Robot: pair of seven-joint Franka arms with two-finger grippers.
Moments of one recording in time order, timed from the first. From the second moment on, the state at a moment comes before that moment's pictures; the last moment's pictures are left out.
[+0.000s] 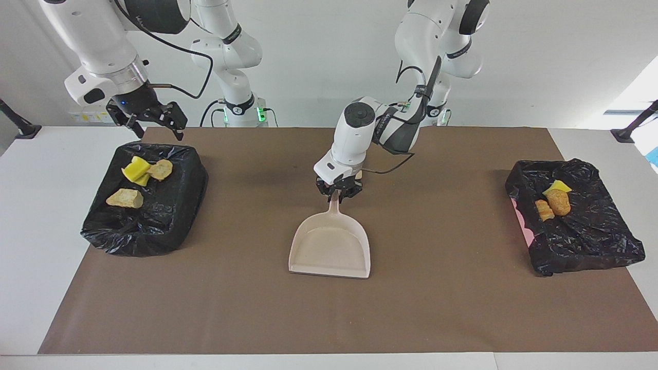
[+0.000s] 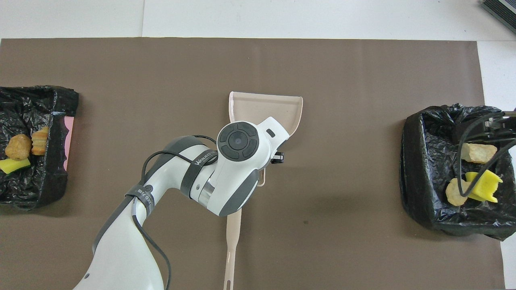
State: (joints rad) left arm -0.67 0.40 -0.05 -1.75 -0.11 2.25 -0.52; right arm 0.05 0.01 -0.10 -1.55 -0.02 1.49 0.03
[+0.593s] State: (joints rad) left arm -0.59 0.35 -0.03 -1.73 -0.11 2.10 -0.53; right arm 0.05 0.01 -0.10 -1.55 -0.02 1.49 0.03
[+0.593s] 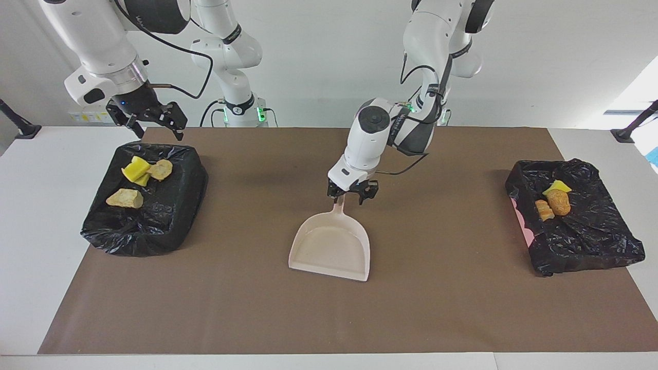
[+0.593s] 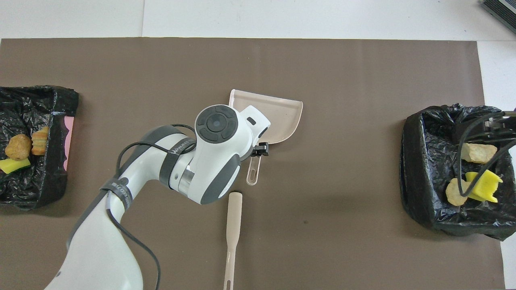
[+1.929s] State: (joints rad) left arm -0.08 0.13 -0.02 -1.77 -0.11 1.84 0.06; right arm 0.05 0.01 -0.10 -1.55 -0.02 1.49 0.03
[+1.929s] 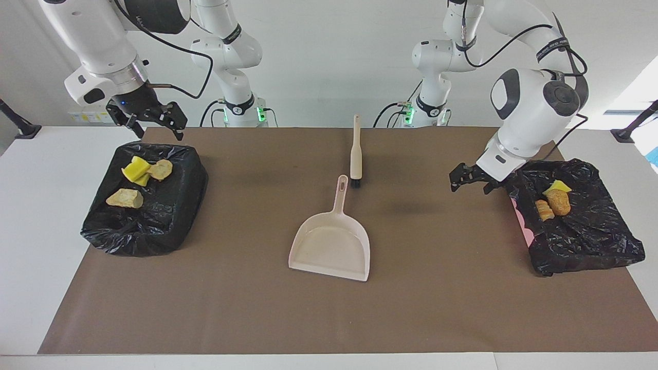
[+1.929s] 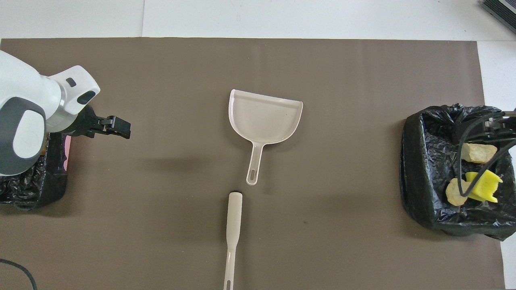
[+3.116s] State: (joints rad) left arm 0.02 -0.13 -0.02 -1.66 -0.06 1.63 0.16; right arm 0.05 0.01 -0.10 -1.55 -0.02 1.49 0.03
